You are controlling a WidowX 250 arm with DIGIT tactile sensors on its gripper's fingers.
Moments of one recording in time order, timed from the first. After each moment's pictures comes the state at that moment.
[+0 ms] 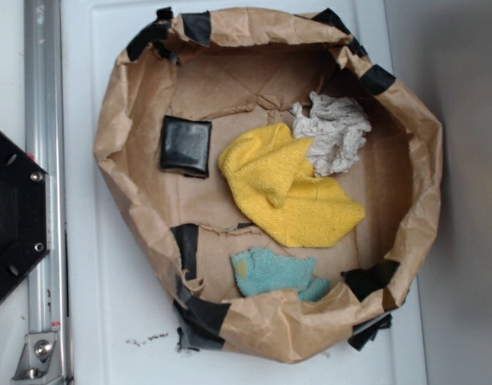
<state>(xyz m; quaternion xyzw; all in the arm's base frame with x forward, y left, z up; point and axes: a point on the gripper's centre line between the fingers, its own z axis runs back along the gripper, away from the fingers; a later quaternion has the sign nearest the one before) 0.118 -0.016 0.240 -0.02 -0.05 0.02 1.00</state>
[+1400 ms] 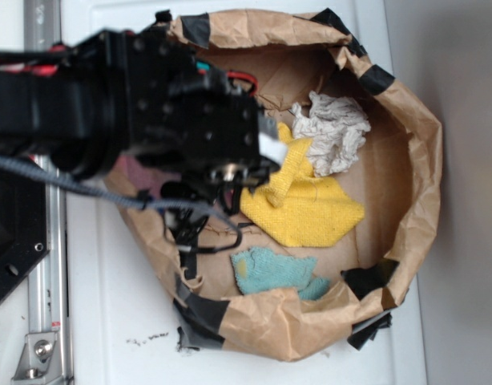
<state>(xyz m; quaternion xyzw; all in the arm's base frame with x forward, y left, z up) 0.205 0.052 0.027 0.02 0.08 -0.07 0.99</state>
